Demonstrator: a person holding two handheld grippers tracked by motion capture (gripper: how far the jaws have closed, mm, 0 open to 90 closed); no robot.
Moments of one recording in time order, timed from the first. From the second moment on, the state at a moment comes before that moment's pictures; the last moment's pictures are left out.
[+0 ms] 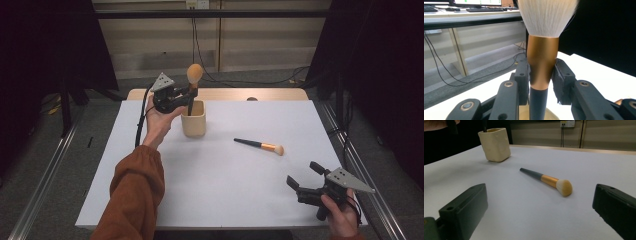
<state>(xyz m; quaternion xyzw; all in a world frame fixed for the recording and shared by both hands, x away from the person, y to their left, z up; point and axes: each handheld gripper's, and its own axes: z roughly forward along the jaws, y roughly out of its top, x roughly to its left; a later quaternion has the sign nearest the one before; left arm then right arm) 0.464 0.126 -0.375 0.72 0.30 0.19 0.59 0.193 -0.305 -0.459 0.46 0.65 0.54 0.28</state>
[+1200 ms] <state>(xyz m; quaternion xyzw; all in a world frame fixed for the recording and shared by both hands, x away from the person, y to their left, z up) 0.464 0.127 -0.398 0.75 0.32 0.17 0.56 0.193 -0.304 -0.460 0.46 0.65 0.53 0.28</state>
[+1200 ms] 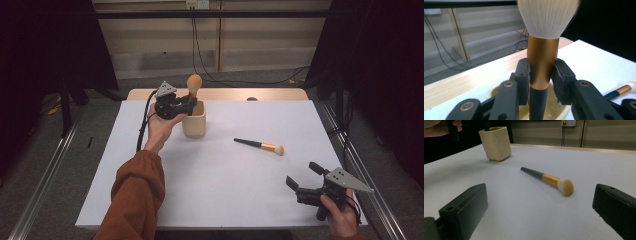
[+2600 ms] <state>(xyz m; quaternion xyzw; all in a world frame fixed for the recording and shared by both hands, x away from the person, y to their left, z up) 0.425 0.150 -0.396 0.73 0.33 0.17 0.57 0.193 -0.306 -0.460 0.47 0.65 0.53 0.28</state>
